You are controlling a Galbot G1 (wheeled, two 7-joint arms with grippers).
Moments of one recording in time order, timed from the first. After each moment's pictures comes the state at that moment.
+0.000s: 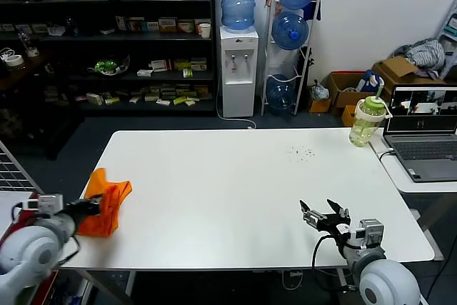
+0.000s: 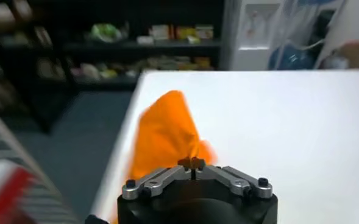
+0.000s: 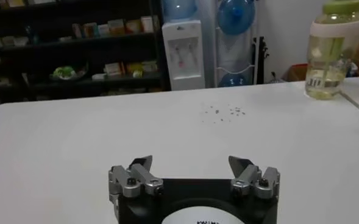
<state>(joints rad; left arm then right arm) 1.30 -0.54 -0.42 -1.90 -1.24 0.41 -0.42 -1.42 1.01 0.49 2.07 0.72 -0.50 0.21</state>
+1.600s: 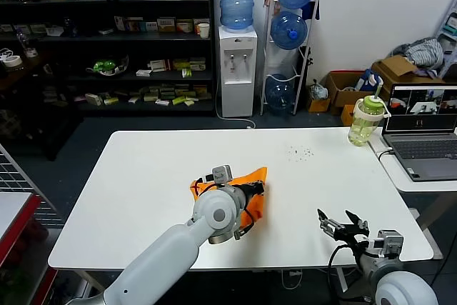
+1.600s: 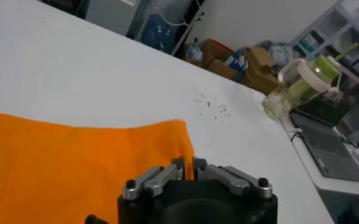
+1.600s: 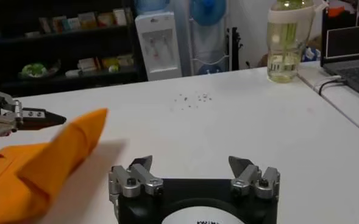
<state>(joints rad) 0.61 -1.30 0.30 -1.69 -1.43 0.43 -0.79 -1.51 1.03 0.60 2.07 0.73 -0.49 0.20</state>
